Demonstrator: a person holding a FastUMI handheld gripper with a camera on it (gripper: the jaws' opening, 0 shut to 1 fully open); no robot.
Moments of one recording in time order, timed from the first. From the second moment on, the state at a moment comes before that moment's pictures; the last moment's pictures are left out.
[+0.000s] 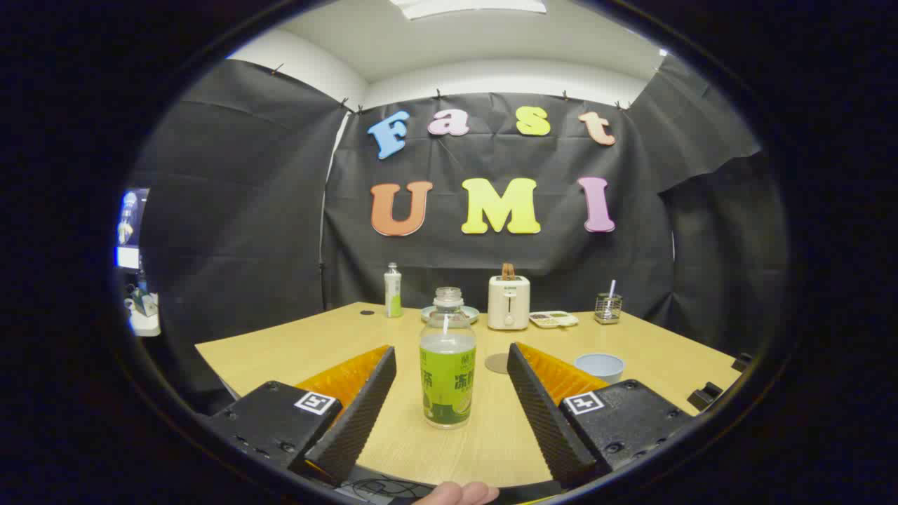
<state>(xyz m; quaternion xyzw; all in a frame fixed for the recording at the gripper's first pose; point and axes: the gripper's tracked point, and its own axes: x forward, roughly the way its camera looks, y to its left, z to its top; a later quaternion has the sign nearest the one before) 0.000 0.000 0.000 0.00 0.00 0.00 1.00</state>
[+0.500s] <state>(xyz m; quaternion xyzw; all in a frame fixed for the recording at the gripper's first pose) 0.002 -0.003 -0.005 0.01 0.01 -0.01 1.00</state>
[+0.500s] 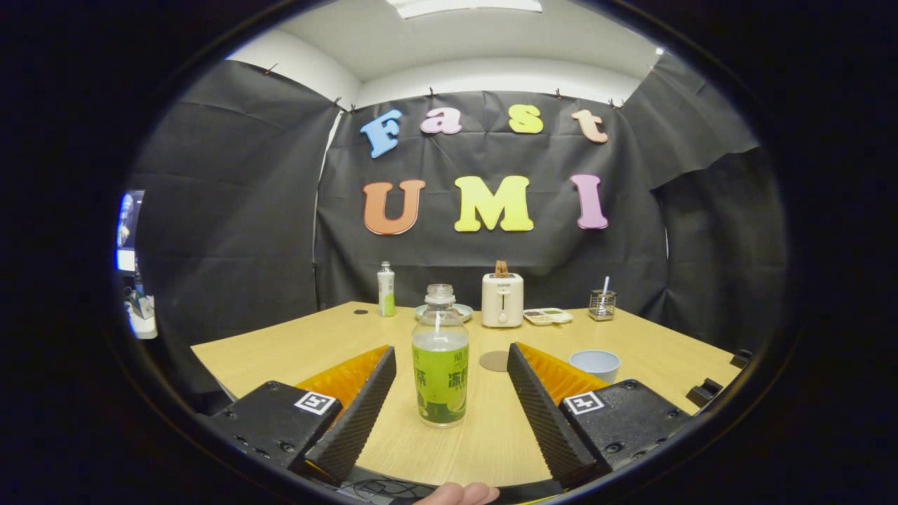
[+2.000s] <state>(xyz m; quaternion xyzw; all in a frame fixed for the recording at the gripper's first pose) 0.043 0.009 -0.052 0.00 0.07 0.00 1.00</state>
